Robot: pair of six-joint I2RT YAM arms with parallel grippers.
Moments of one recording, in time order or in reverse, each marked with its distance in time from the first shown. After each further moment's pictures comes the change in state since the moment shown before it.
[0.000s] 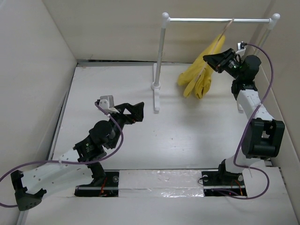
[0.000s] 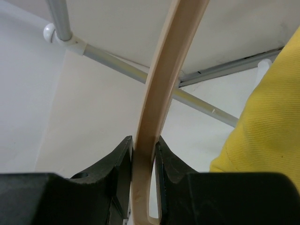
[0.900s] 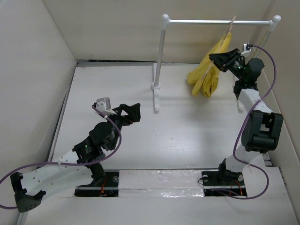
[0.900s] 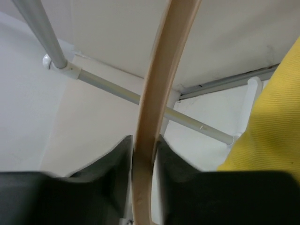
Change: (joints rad) left arm 0.006 -0.035 -0.038 -0.036 -0.064 -0.063; right arm -0.076 0.113 0.009 0.190 -0.041 0.081
